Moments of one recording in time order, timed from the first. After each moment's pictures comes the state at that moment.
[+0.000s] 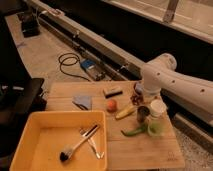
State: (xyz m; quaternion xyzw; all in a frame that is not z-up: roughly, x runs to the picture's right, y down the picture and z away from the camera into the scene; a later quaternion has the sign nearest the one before) arm 0.245 0.042 0.746 -0.22 0.05 0.01 0.97
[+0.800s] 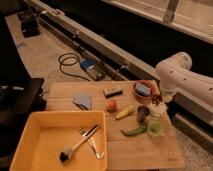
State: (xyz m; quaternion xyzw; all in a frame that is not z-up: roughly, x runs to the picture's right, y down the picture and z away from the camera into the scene) arm 0.333 0.055 0.756 -0.25 0.15 0.11 0.95
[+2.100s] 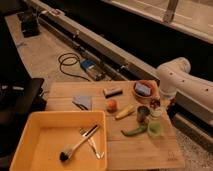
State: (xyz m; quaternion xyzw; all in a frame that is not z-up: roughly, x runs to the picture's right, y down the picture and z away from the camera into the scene) arm 0.332 0.081 0.783 -0.29 0.13 0.13 0.94
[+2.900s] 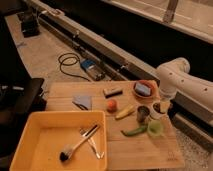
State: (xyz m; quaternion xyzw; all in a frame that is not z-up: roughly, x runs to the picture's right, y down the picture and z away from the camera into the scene) arm 0.337 0.082 0.782 -0.29 0.13 0.13 0.94
